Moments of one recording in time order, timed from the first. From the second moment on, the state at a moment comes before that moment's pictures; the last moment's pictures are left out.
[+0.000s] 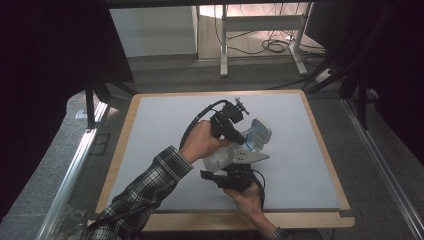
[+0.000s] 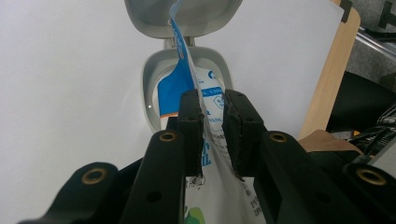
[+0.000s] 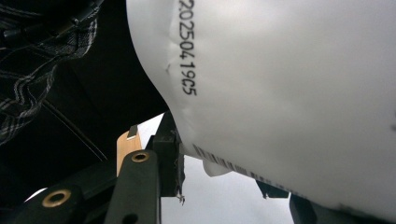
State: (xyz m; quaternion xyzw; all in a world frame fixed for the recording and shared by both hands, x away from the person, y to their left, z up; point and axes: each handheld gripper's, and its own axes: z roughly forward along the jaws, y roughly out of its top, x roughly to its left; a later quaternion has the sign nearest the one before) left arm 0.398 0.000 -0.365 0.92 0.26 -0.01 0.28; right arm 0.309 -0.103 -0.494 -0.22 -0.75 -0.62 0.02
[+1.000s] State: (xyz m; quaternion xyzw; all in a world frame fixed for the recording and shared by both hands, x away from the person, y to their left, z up) left arm 0.398 0.001 -0.363 0.92 0.26 -0.01 0.28; right arm 0.307 -0.100 -0.493 -0.22 -0.75 -0.63 0.02
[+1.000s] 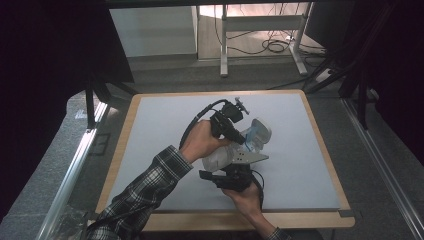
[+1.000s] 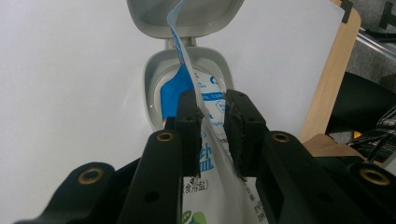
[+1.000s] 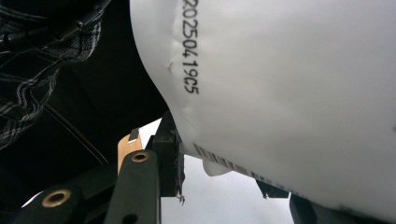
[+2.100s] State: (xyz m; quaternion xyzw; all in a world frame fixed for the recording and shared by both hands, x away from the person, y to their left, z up) left arm 0.399 0.003 -0.361 0.92 0.26 -0.01 0.28; right arm 0.307 -0.098 -0.491 -0.22 -0.74 -0.63 0.02
